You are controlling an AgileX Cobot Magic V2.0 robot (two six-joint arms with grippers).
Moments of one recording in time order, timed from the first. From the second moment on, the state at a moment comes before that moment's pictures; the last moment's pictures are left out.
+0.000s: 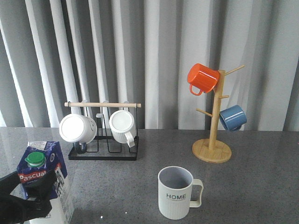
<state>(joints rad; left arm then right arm) -0.21 1.29 -0.46 0.00 -0.70 -0.16 -0.03 0.44 -0.50 -0.27 0.18 0.10</state>
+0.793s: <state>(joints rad) -0.21 1.36 -0.52 -0.03 -0.70 -0.09 -0.03 0.44 -0.50 -0.27 0.18 0.10</state>
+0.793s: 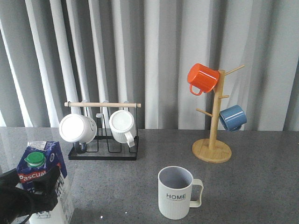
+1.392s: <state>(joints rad) -0.21 1.40 -0.56 -0.03 -0.72 -0.08 -0.03 0.44 -0.50 -0.27 0.18 0.10</state>
